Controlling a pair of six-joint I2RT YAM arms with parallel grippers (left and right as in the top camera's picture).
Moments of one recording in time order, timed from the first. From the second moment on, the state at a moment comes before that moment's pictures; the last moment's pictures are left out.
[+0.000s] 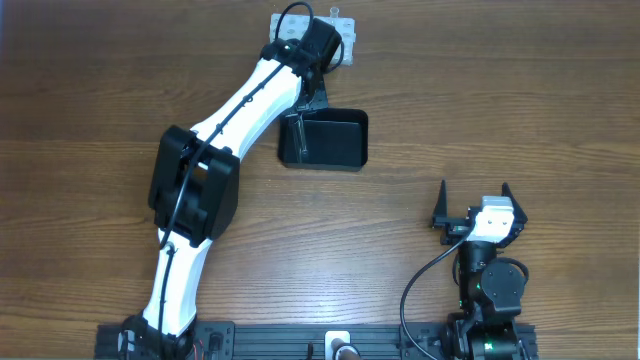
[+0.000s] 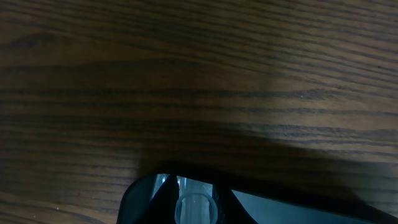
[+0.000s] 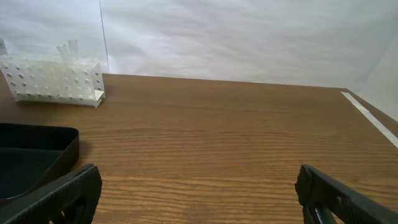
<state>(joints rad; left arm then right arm) -0.51 2.30 1.95 -0.98 -0.19 -0.67 0.05 0.02 0.01 -0.06 0.14 -0.08</state>
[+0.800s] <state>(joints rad) -0.51 2.30 1.95 -1.01 -0.16 -0.67 0.05 0.02 0.01 -0.06 0.14 -0.08</state>
